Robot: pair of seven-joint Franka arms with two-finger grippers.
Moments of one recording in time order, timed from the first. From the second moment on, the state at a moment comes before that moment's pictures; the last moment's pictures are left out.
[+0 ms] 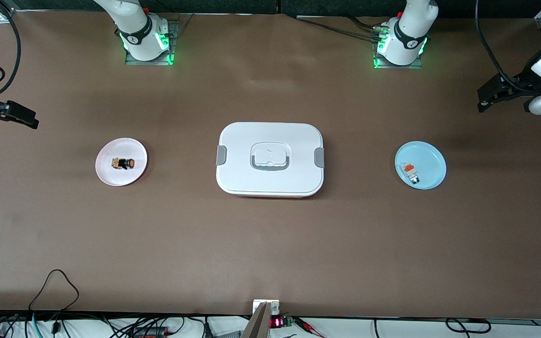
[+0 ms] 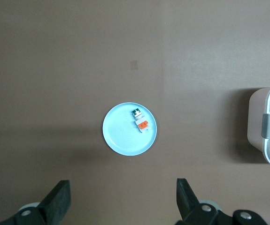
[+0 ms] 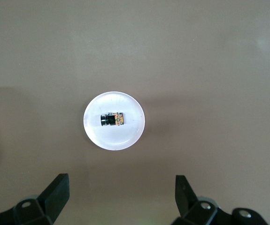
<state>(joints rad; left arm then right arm) 0.02 0.00 -0.11 -1.51 0.05 1.51 -0.07 0.00 0.10 -0.05 -1.52 -0.07 1.54 0.04</state>
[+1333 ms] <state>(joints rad) 0.02 0.00 -0.10 -1.51 0.05 1.51 -0.07 0.01 0.10 -0.07 -1.52 -0.02 1.55 -0.05</state>
